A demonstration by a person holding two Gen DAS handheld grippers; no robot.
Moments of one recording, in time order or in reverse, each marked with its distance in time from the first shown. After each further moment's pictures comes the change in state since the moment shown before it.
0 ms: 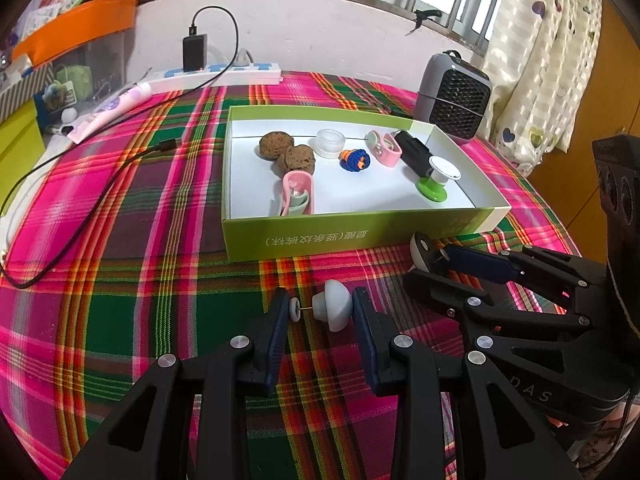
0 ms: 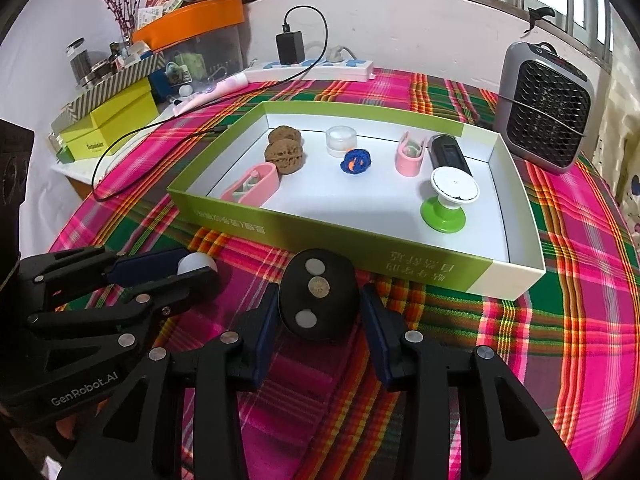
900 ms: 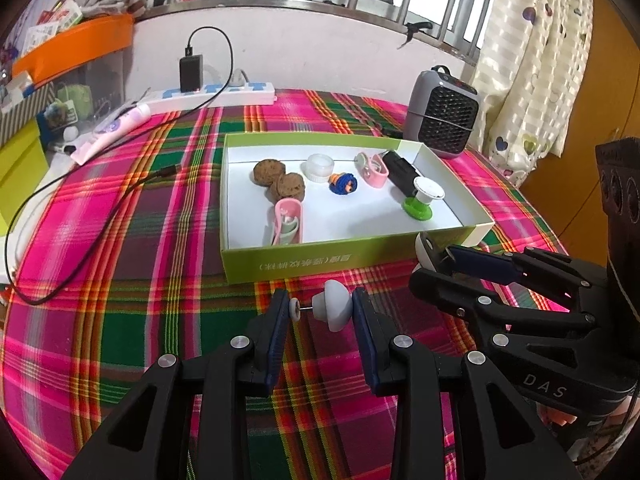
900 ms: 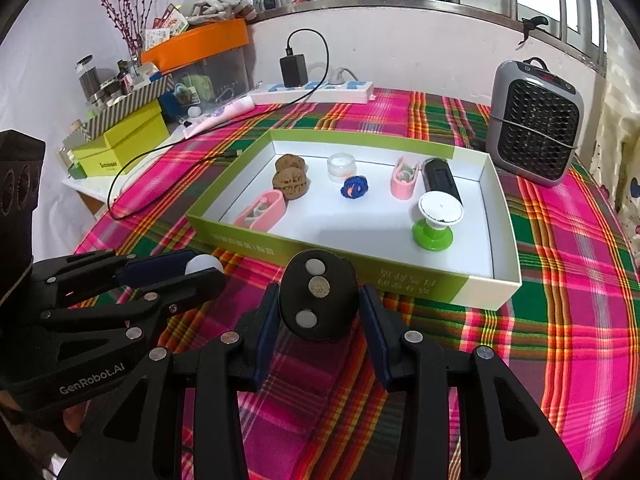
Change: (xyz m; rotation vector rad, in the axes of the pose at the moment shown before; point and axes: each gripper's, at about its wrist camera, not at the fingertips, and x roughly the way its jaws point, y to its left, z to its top) left arm -0.017 -0.006 0.010 0.021 -0.046 -0.003; right arm -0.022 -0.003 0.007 0.014 -0.060 0.032
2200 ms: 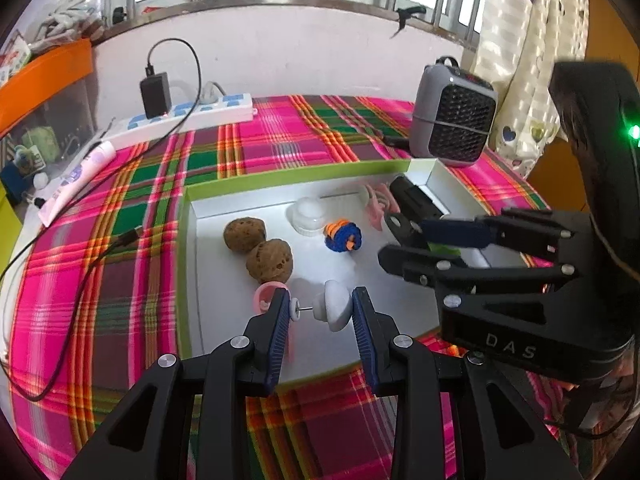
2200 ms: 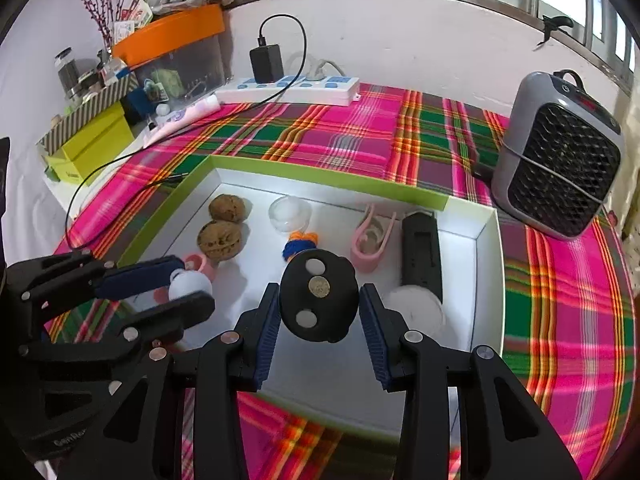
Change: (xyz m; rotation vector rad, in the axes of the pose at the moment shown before) left arm 0.056 -0.011 0.055 0.094 0.035 0.023; right arm 0.054 -0.038 0.059 -0.053 0.079 -0.025
